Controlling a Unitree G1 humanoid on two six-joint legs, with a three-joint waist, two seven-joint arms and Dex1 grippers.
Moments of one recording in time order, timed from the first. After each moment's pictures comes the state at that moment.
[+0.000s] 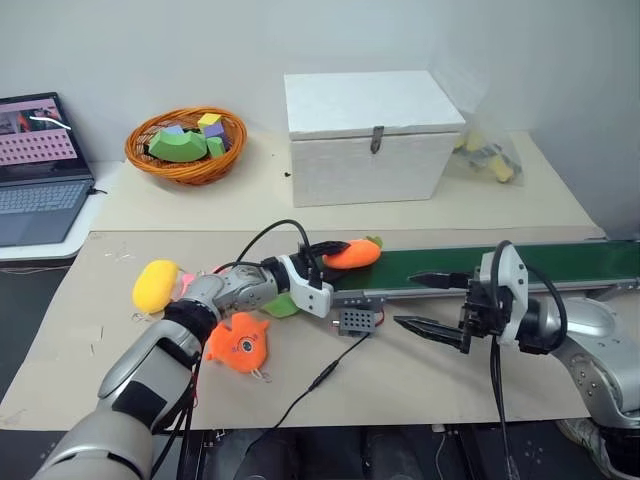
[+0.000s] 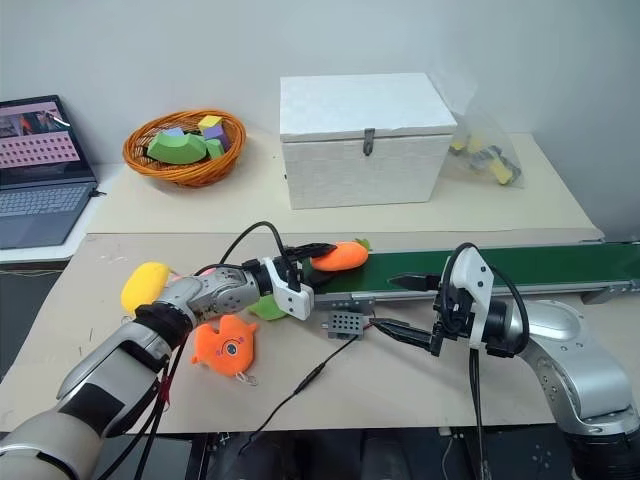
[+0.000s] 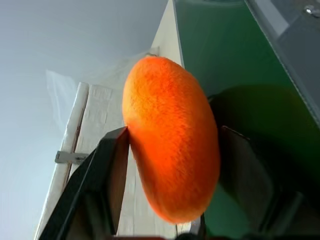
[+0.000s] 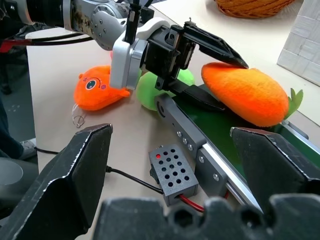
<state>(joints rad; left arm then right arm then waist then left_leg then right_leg) -0.86 0.45 -0.62 0.82 0.73 -0.85 0.02 -0.11 -0.78 -0.14 -0.42 0.61 0.48 0.99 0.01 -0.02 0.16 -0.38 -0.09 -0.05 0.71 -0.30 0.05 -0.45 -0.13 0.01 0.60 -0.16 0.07</state>
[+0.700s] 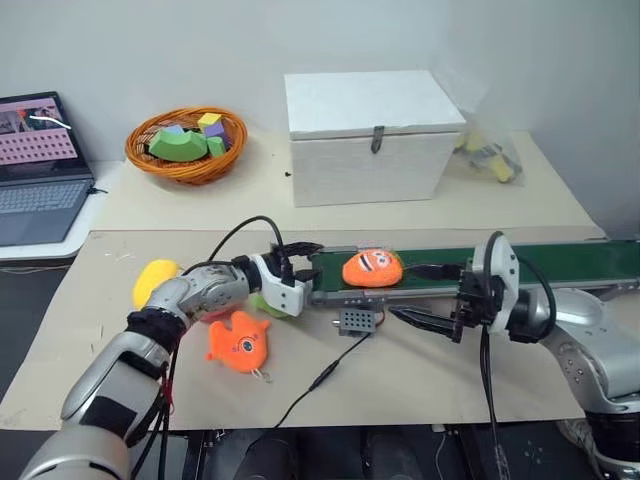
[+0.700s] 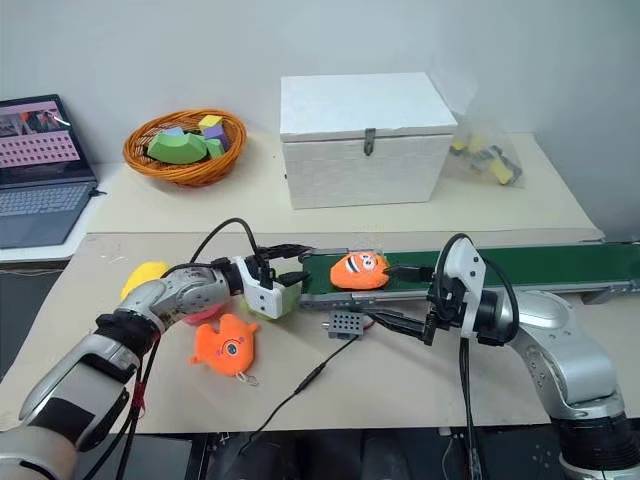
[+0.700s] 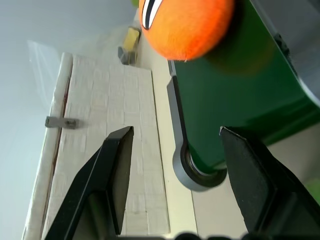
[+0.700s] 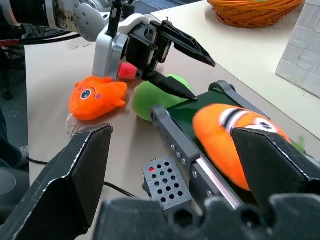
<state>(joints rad) -0.75 0.60 -0.50 0.68 0.61 -0.84 -0.19 -0.18 -0.75 -0.09 -0.36 0.59 0.46 1.00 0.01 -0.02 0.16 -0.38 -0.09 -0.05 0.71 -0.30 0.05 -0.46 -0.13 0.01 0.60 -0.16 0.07</state>
